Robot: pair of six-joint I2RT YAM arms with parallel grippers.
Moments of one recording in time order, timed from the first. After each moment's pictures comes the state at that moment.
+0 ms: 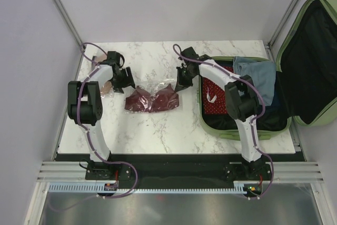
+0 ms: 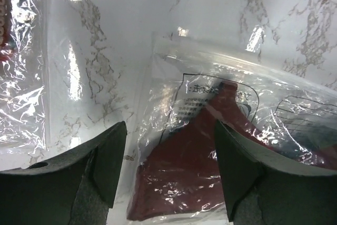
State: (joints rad) left arm -0.04 1.99 1.43 -0.63 0.11 -0.35; right arm 0.49 2.25 1.83 -0.71 -0.35 0.52
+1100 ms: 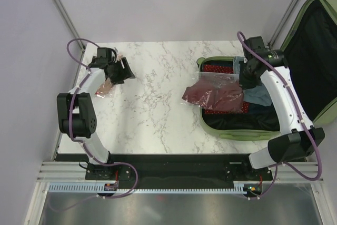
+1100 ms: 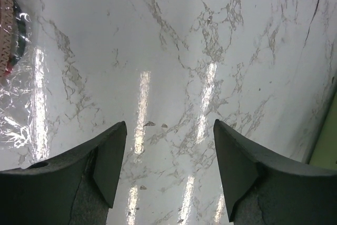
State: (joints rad) left arm -0.01 1.78 1.34 -0.47 0.25 -0.36; right arm 0.18 1.48 1.71 -1.33 0.16 0.30
